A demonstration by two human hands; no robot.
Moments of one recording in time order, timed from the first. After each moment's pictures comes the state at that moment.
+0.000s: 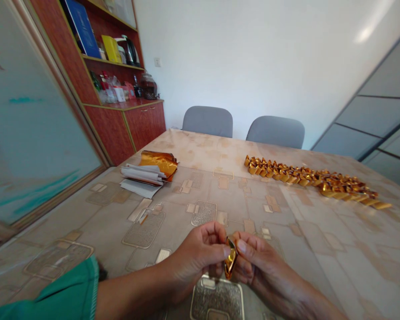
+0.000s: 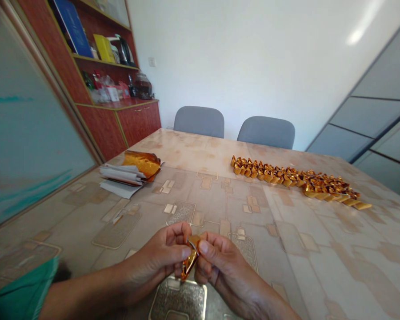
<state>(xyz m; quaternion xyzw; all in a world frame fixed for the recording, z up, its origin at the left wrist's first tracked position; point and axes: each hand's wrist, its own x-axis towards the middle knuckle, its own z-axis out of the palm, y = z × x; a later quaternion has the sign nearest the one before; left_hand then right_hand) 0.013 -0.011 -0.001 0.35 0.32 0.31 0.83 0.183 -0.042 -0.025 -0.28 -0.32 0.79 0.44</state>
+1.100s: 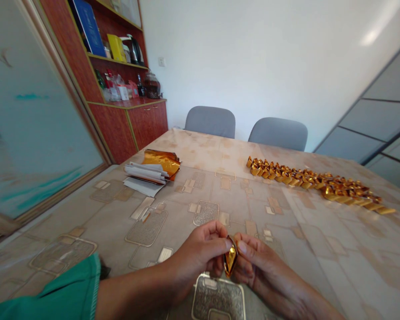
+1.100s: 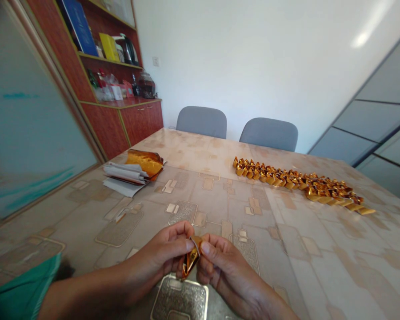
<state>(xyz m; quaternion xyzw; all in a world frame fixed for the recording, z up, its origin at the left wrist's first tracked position) 0.012 -0.013 0.007 0.39 0.36 0.30 0.79 0.183 -0.041 -0.022 -0.30 -0.32 0.80 0.42</state>
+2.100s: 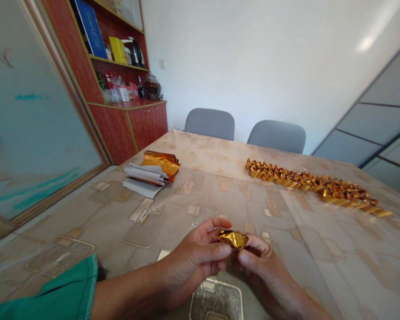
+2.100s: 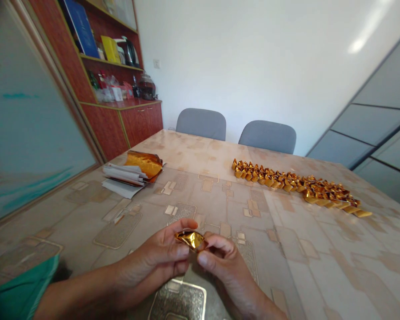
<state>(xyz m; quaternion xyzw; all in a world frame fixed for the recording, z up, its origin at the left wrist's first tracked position) 0.006 -0.015 0.004 0.25 0.25 0.34 0.87 0.185 -0.046 -0.027 -0.37 -0.33 0.71 0.51</state>
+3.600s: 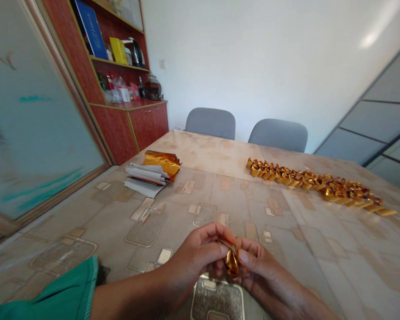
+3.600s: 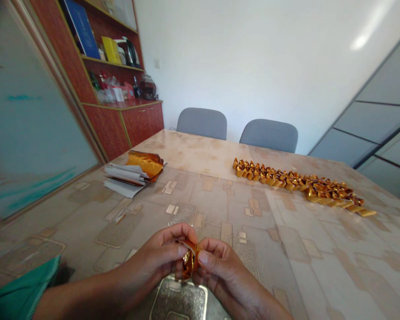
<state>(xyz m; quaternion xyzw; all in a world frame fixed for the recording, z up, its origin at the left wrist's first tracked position) 0.010 -0.016 0.013 0.39 0.35 0.32 0.79 0.182 -0.046 -0.021 -0.26 -0.30 0.81 0.43</state>
